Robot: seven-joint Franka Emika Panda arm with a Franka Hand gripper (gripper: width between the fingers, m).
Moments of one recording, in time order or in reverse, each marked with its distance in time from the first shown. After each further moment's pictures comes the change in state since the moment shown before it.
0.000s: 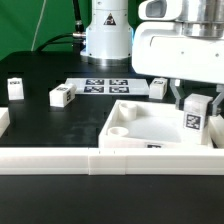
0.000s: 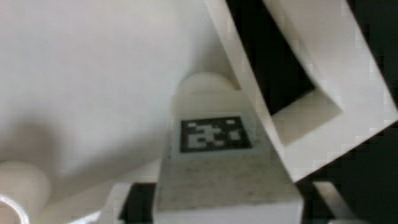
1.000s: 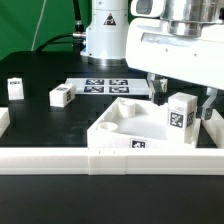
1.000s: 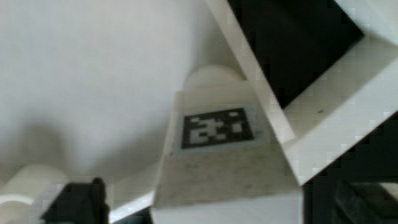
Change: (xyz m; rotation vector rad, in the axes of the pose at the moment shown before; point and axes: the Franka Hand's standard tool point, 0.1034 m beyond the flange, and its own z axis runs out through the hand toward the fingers) arm 0.007 0.014 0.000 -0.039 0.014 0.138
